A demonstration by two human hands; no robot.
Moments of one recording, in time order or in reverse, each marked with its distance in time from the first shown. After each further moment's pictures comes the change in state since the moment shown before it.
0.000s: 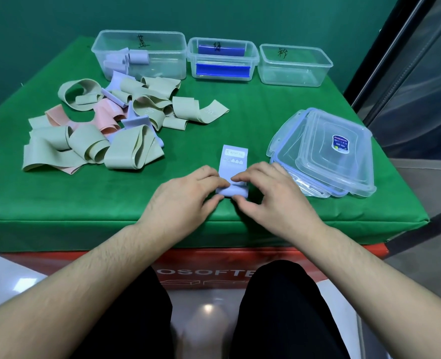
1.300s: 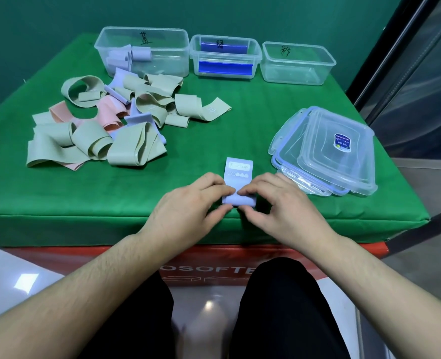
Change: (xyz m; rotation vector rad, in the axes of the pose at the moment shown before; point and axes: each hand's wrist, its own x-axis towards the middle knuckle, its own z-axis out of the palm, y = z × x) left_hand -0.016 0.010 0.000 -0.080 -0.005 0.020; right_hand -0.017 -0.001 -0.010 0.034 -0.052 -0.046
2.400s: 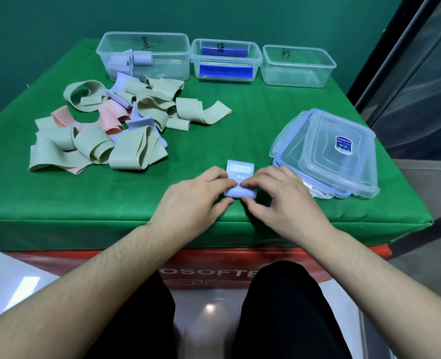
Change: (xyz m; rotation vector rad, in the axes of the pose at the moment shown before) left_hand 0.018 -0.001 0.001 0.113 -0.042 -0.051; right_hand 0.012 0.008 0.004 -0.065 0.043 0.042
